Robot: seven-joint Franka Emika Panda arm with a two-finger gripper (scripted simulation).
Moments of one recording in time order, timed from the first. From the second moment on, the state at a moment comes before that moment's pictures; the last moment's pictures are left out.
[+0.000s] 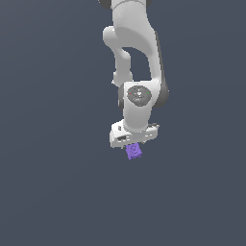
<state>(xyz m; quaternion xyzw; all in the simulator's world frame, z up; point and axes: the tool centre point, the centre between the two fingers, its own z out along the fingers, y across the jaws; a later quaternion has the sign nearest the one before) 0.024 0.044 0.099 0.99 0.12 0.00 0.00</state>
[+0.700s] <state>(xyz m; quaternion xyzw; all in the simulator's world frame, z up) 0.026 0.052 0.069 0.99 0.13 0.00 0.00</state>
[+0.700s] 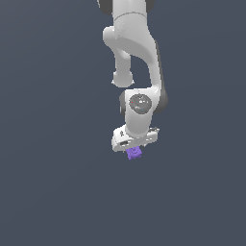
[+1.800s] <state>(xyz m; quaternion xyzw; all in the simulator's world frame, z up) 0.027 0.052 0.042 0.99 0.13 0.00 0.00</state>
